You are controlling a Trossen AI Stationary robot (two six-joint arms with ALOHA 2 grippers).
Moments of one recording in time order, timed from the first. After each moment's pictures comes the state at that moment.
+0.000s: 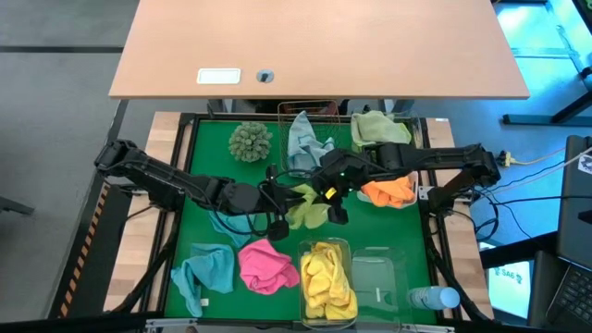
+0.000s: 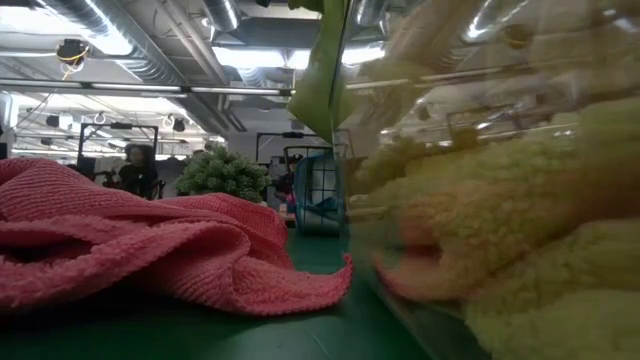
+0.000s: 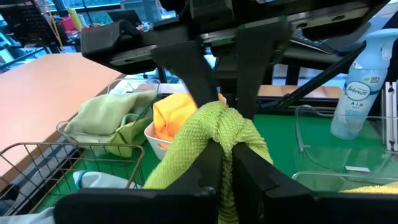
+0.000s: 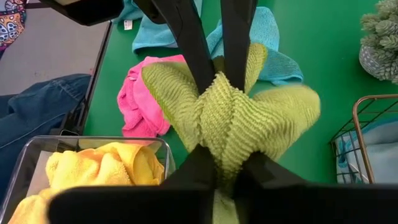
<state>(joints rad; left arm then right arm) -0.27 1.46 1.11 0.07 -0.51 -0.07 0.09 1.61 1.65 -0.86 -0.17 0.07</state>
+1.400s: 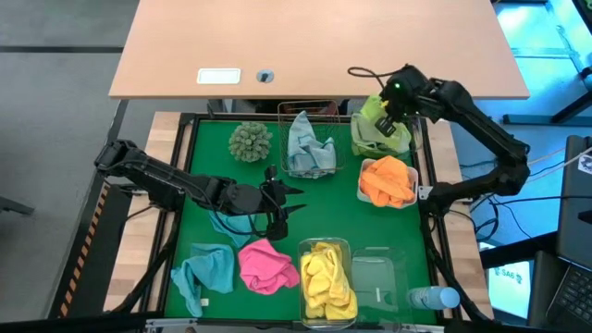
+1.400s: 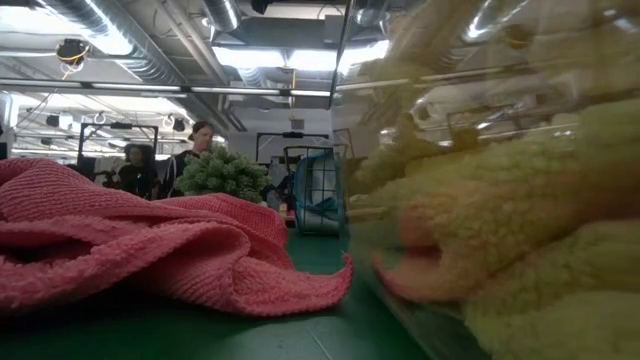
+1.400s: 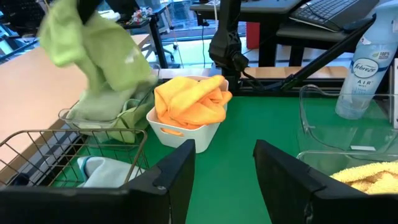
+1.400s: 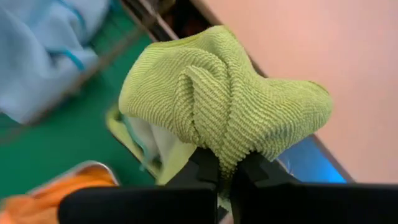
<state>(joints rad) -0.27 1.46 1.12 -0.01 -0.51 -0.08 -0.68 1.32 1.55 -1.24 0.27 -0.10</state>
